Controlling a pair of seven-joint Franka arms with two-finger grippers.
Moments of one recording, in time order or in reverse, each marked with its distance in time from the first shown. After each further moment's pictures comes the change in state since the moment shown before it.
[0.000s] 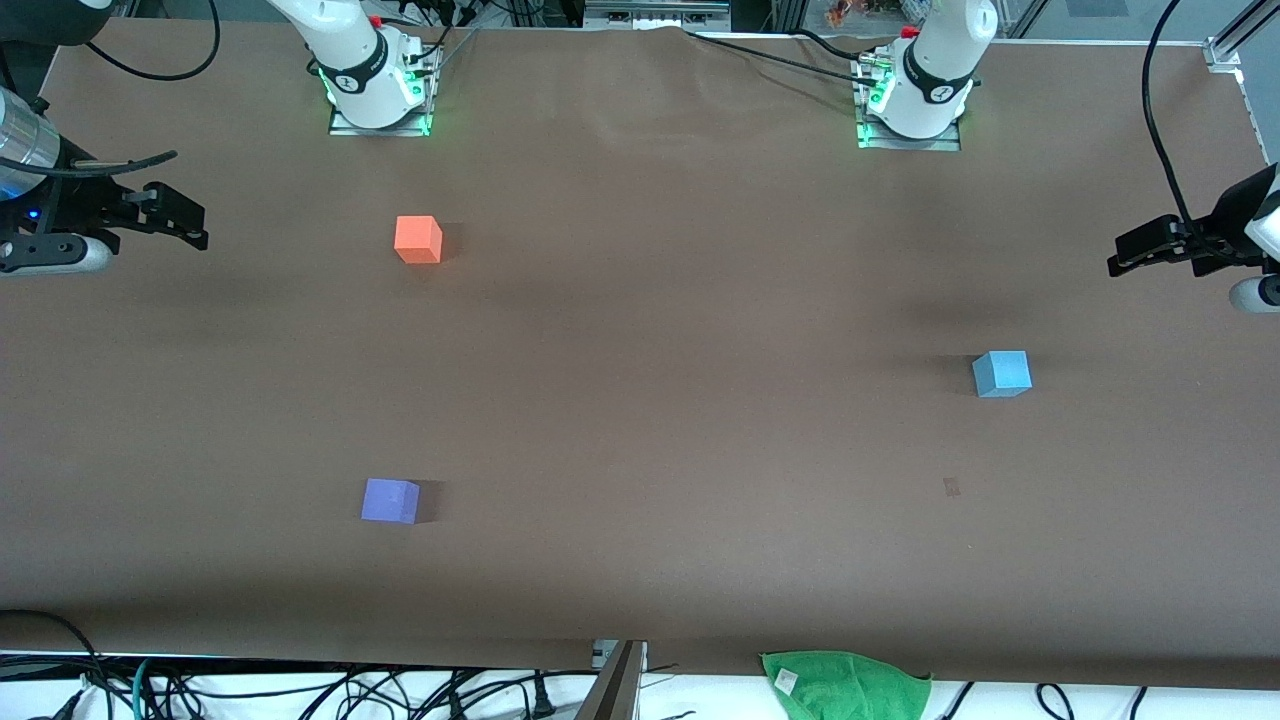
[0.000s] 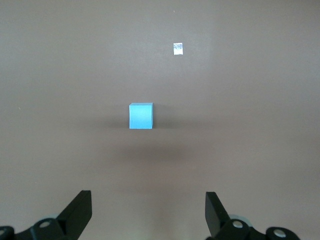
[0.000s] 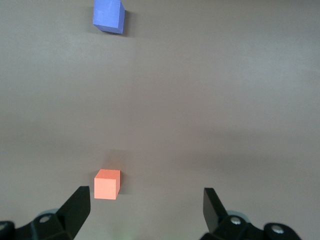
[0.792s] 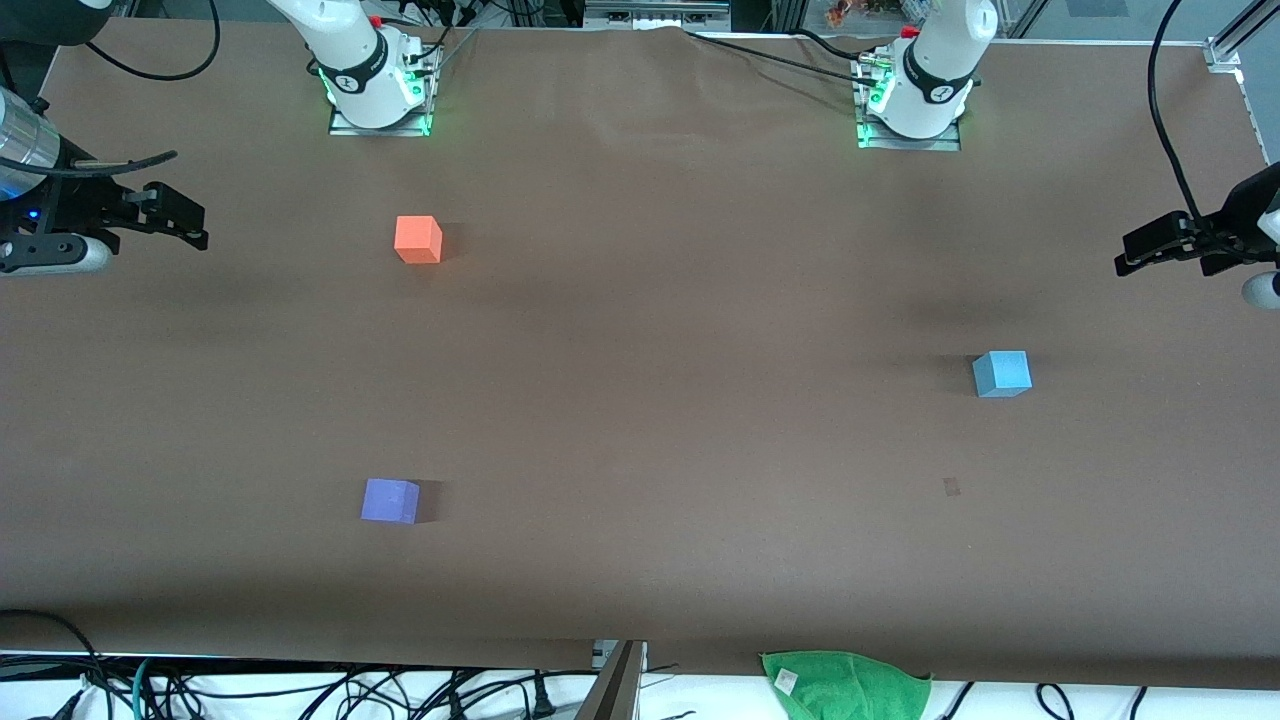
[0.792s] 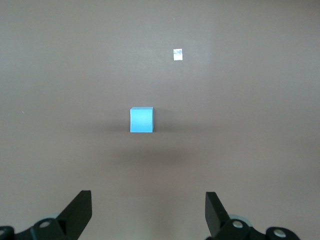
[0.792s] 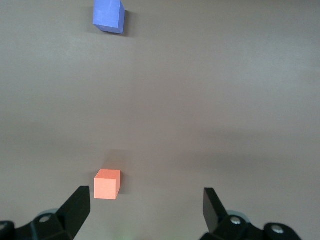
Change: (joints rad) left arm -0.001 -0.003 -0.001 0.019 0.000 0.001 0.000; right arm 0.000 0.000 0.000 0.000 0.000 0.000 0.000
